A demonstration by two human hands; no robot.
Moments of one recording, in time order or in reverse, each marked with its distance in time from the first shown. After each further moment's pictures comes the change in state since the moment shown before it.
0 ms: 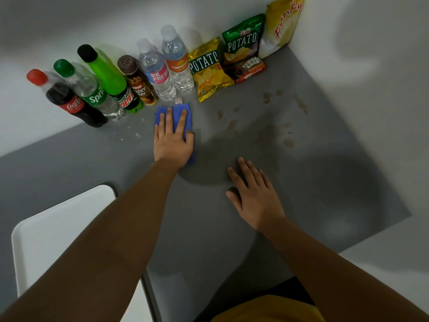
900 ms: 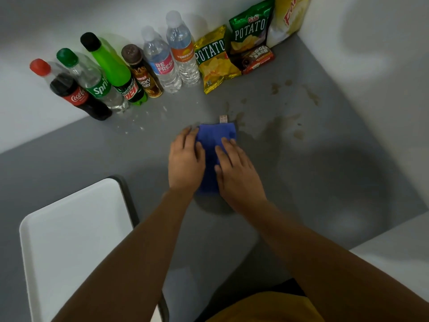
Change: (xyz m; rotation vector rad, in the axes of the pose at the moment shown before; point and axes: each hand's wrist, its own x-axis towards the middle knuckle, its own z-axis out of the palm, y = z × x) left_hand -0.082 0.027 -0.012 -0.376 0.172 0.032; right_hand 0.043 -0.053 -0.005 0.200 0.184 -0.039
